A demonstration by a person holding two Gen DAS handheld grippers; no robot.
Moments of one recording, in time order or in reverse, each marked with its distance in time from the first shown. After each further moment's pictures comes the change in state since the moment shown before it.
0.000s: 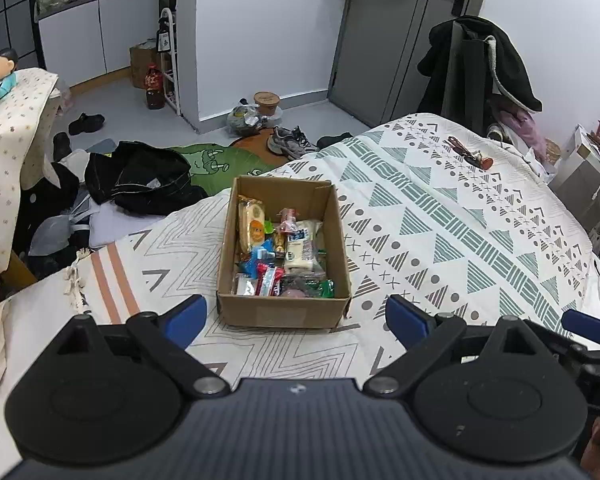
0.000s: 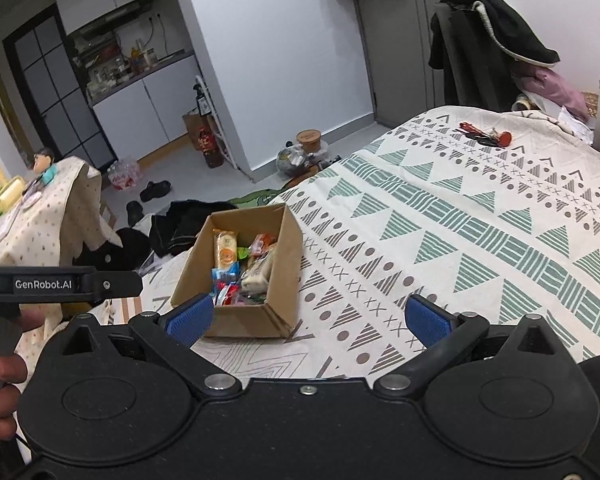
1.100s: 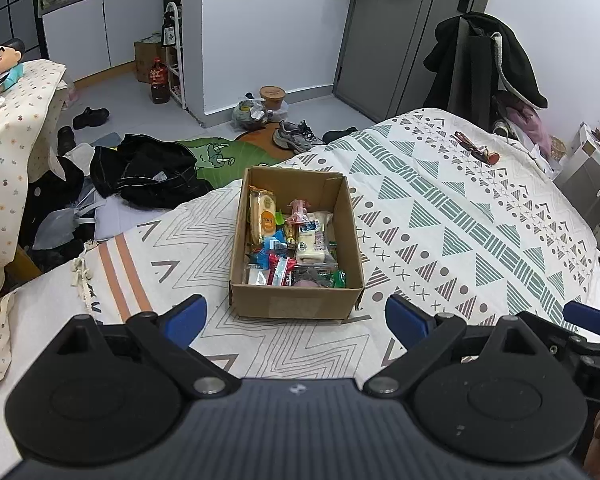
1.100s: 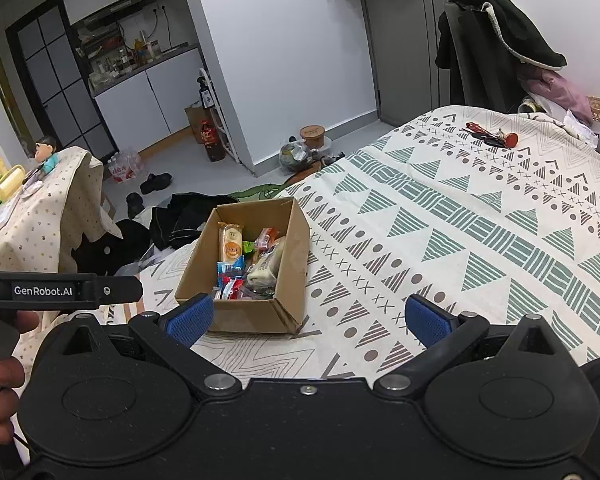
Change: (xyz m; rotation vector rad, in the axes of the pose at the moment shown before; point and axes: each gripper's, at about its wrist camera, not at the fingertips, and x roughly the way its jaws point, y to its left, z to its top) left arm 0.000 0.012 -0.008 -0.004 0.010 0.011; right arm 0.005 0.009 -0.001 -0.016 0.010 -0.003
